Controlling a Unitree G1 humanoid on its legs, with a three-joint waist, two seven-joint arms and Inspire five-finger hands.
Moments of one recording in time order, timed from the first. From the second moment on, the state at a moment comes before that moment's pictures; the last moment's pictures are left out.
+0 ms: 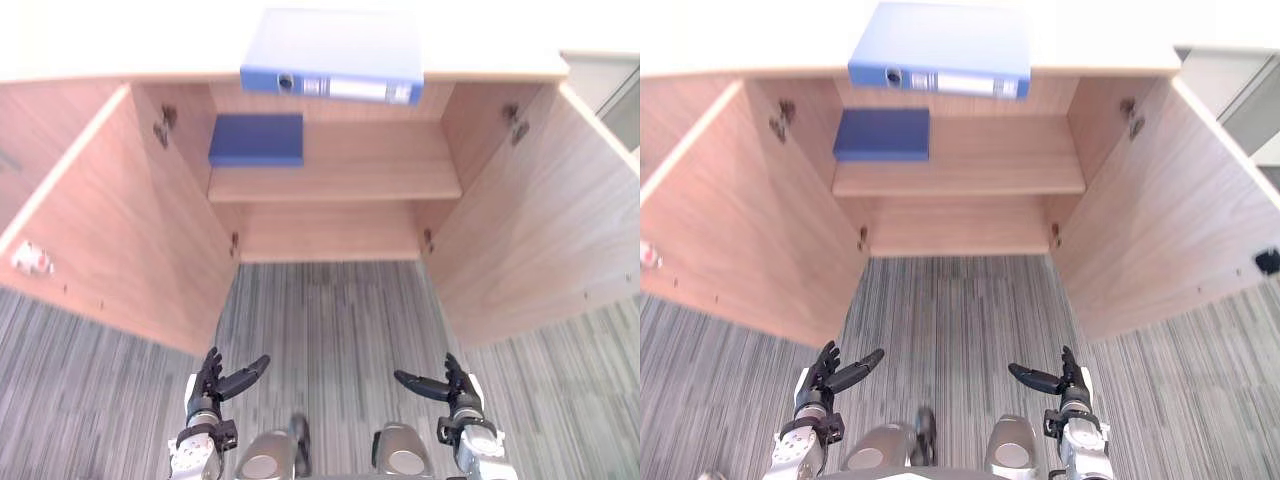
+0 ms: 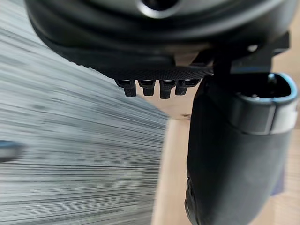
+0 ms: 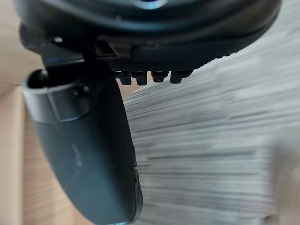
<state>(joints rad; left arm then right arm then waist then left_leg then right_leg) 0.17 0.14 0.09 0.60 -0.20 -0.16 0.08 0.08 -0.12 -0.10 0.76 0.08 -0.11 -0.08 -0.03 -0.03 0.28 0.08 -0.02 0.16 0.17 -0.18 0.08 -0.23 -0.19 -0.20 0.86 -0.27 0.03</state>
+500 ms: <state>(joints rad) 0.15 0.06 0.04 0.61 -0.19 -0.15 0.07 0.12 -0.14 -0.14 0.70 0.09 -0.12 -0.09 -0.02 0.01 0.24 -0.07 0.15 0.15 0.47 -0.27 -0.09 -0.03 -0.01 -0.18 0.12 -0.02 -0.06</state>
